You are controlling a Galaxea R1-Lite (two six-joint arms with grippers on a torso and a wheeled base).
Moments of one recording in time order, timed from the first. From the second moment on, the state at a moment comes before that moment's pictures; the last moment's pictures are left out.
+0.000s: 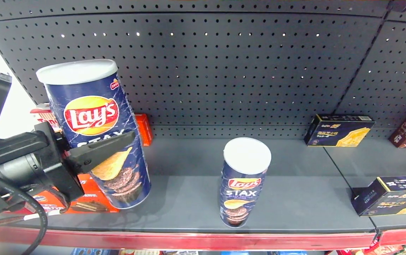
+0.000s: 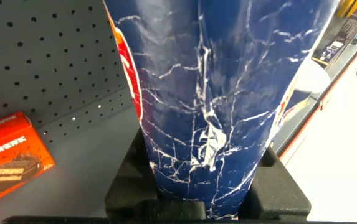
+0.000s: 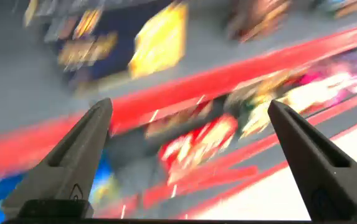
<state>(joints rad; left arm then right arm) -0.34 1.22 -0.55 -0.76 -0.46 -0.01 -0.33 0.05 -0.05 0.01 -0.14 0.07</state>
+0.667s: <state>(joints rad) -0.34 1.22 -0.57 -0.75 -0.46 -0.01 -0.34 0.00 0.00 0.00 0.00 0.00</state>
